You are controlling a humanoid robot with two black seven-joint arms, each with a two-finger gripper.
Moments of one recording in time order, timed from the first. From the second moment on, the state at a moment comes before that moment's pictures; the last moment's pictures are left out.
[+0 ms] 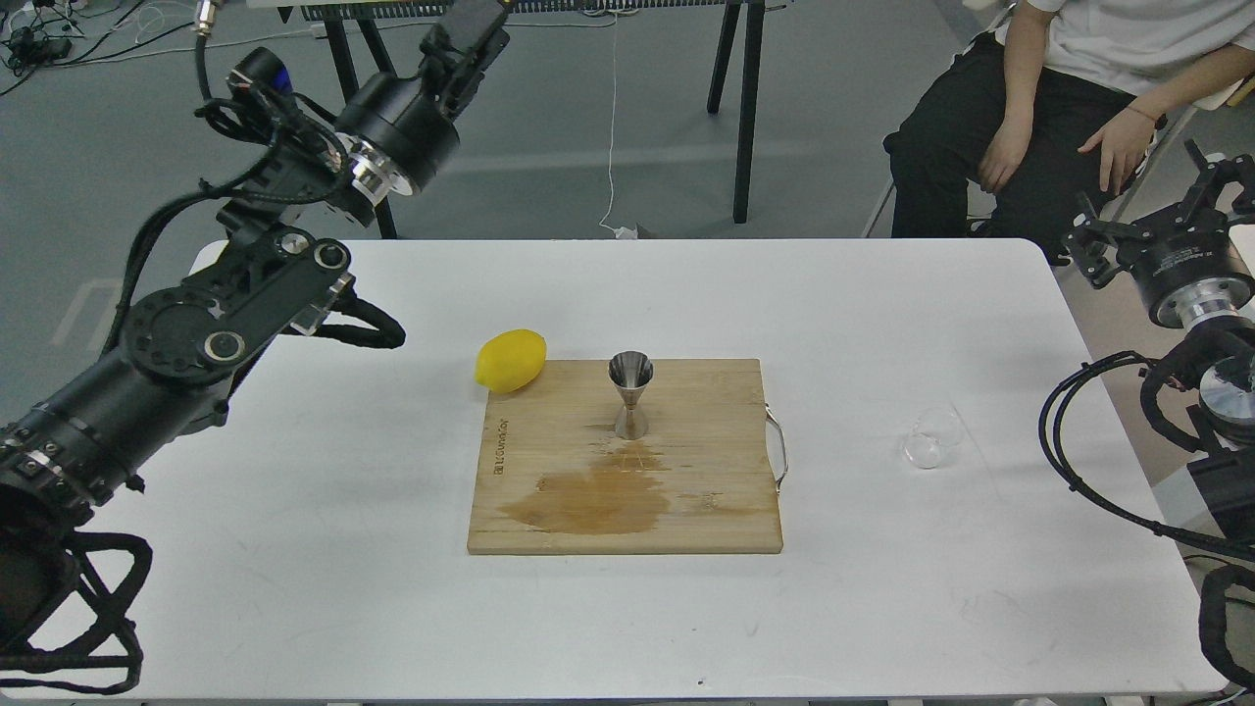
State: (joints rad) left arm -0.97 0.22 -0.65 -0.84 0.90 0.02 -0.48; right arm 0.55 -0.42 1.37 0.48 -0.04 0.49 0.07
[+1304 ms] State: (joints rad) left arm -0.64 0.28 -0.93 -0.73 -0.06 -0.32 -0.40; right arm 0.00 -0.45 1.46 1.05 0.25 0.49 0.06
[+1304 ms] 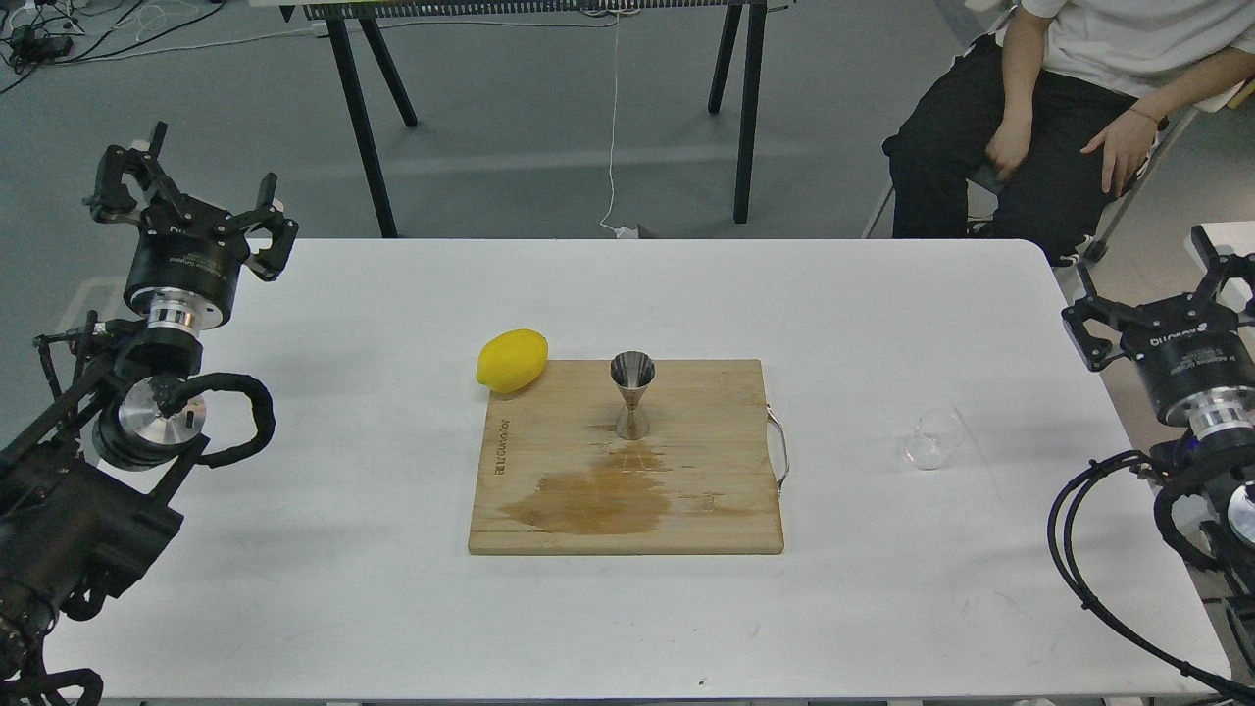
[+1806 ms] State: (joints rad) left arm -0.65 0.27 -0.92 -0.73 -0.06 -0.31 -0.40; right arm -0.27 -0.43 1.36 1.31 0.46 0.19 -0.01
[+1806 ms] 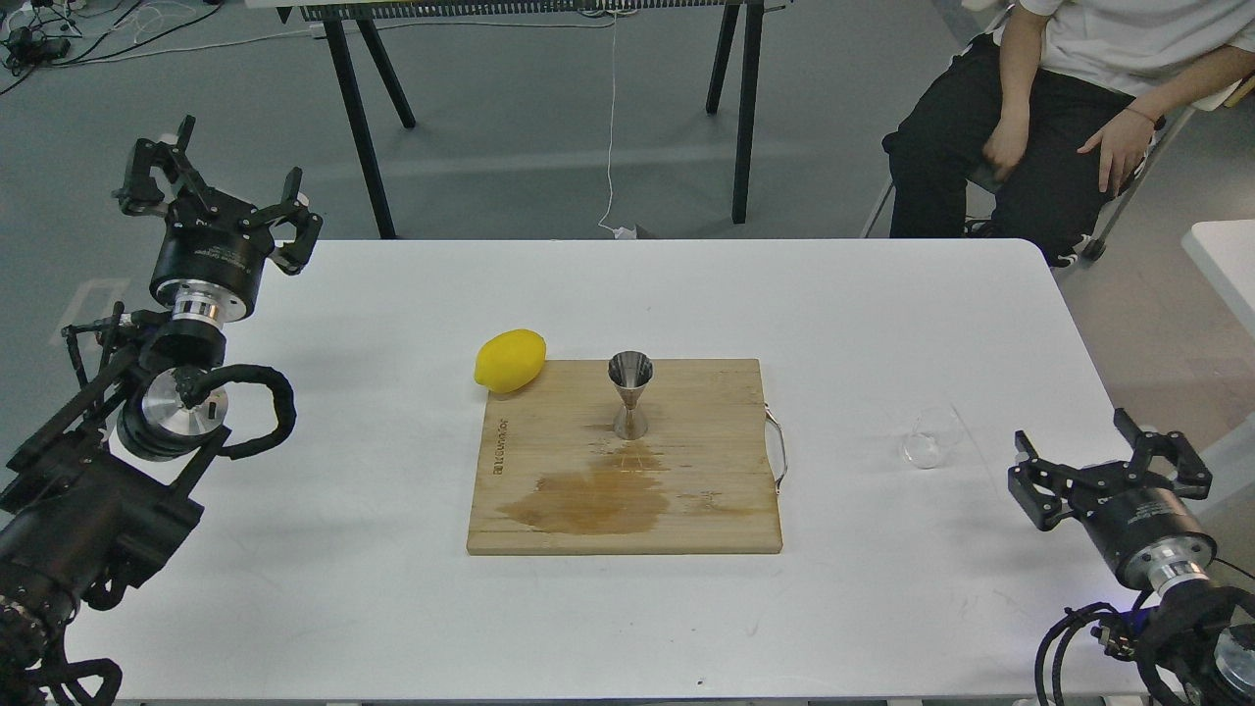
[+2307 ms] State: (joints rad) left arm -0.64 0.29 -0.92 -0.73 -0.06 -0.29 -0.40; right arm -0.14 -0.34 1.22 1.15 0.45 0.16 -0.05
